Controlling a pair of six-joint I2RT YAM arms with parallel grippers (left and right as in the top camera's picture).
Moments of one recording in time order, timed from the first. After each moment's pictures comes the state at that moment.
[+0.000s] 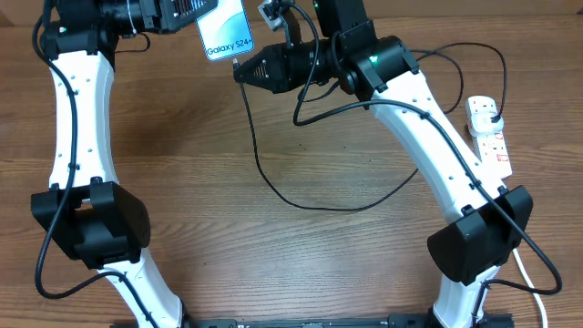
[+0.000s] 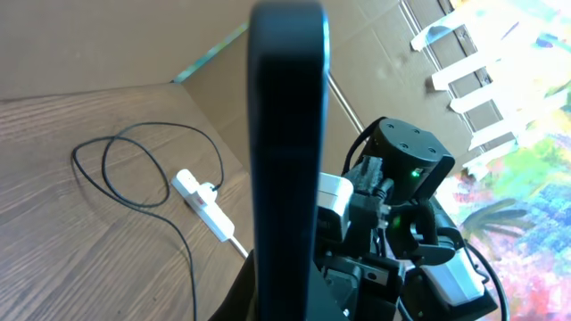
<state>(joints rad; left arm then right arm) 0.14 2.05 2.10 -0.47 1.55 -0.51 0.49 1.98 2.02 -0.66 -0.92 0.34</state>
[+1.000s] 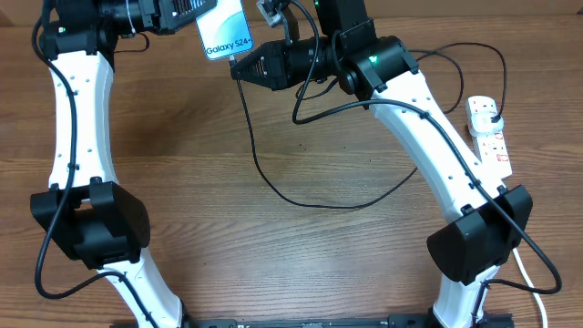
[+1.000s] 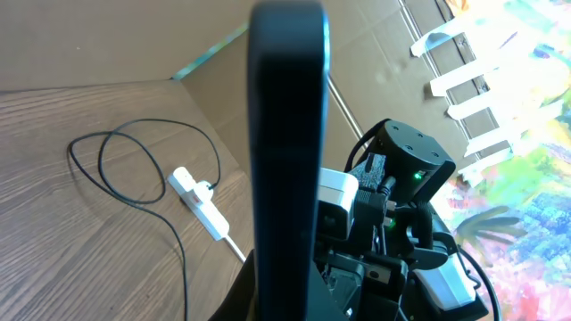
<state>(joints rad) 0.15 2.05 2.10 -0.47 1.55 -0.55 0.49 1.99 2.02 -0.62 -0.93 0.38</state>
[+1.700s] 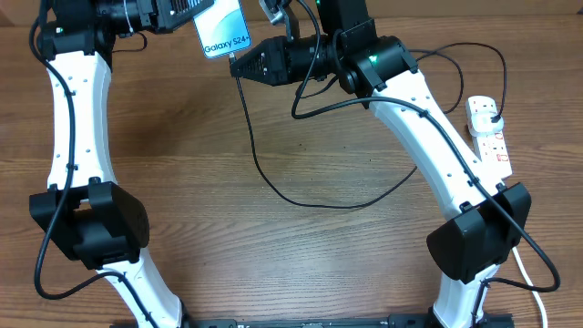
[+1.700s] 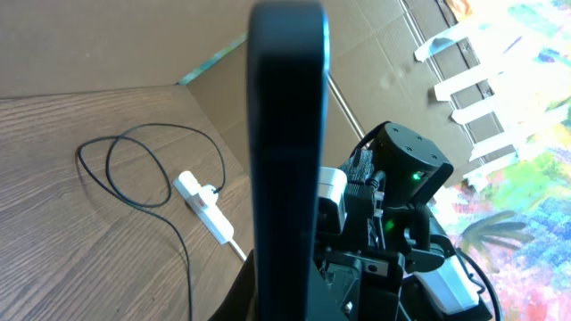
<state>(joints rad) 0.15 2.05 2.10 -0.46 1.53 -0.55 0.48 1.99 2.01 -0.56 -0.97 0.49</state>
